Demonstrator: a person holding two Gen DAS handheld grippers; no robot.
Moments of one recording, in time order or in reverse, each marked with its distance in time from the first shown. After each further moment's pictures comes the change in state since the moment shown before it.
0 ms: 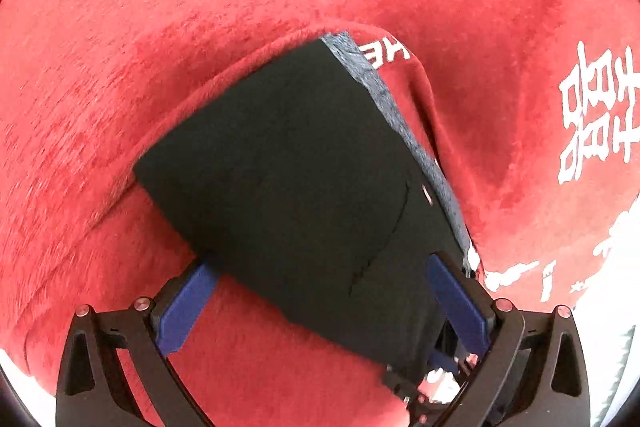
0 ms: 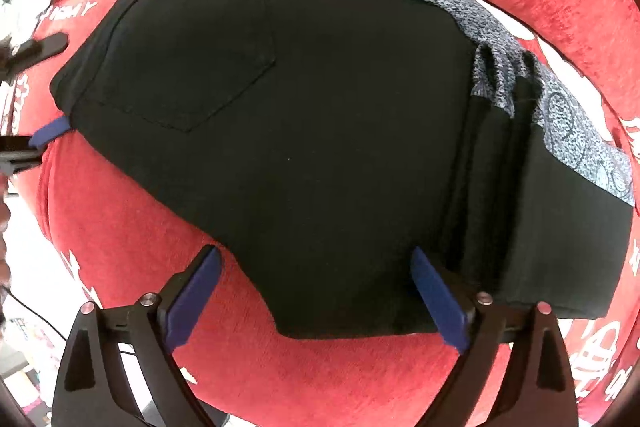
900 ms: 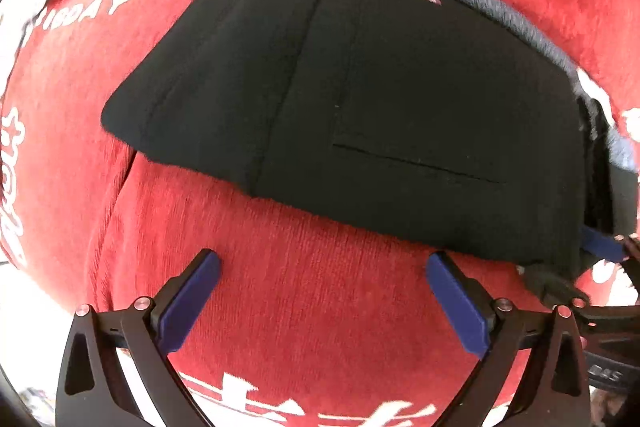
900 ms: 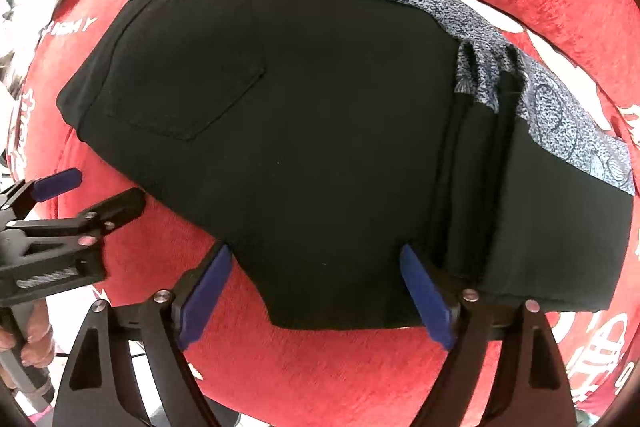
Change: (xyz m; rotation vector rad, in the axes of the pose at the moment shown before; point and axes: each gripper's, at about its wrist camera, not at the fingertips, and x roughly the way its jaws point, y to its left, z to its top) left arm 0.039 -0.061 -0.083 0.457 0.157 0.583; right arm -0.019 -0.028 0.007 0.040 -0.010 0.035
